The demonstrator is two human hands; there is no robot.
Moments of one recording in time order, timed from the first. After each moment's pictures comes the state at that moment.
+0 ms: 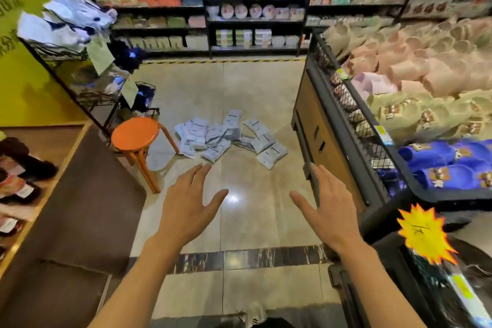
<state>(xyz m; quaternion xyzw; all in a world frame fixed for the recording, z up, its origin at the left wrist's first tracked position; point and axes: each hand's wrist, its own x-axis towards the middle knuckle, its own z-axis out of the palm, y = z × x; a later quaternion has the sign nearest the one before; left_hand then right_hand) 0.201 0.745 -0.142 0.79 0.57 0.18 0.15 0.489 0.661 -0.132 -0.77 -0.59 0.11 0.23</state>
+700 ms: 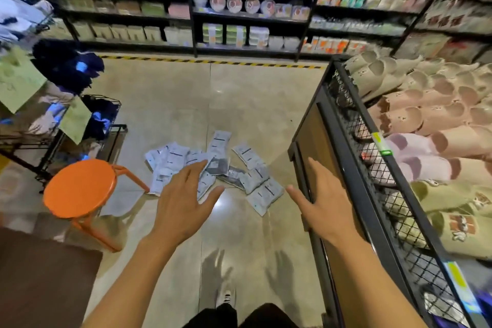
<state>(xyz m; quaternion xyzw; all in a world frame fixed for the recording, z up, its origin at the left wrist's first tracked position) 0.299 1.205 -0.158 0.75 0.58 0.22 0.24 0.587 1.134 -0.143 -0.77 -0.58 0.14 0.22</state>
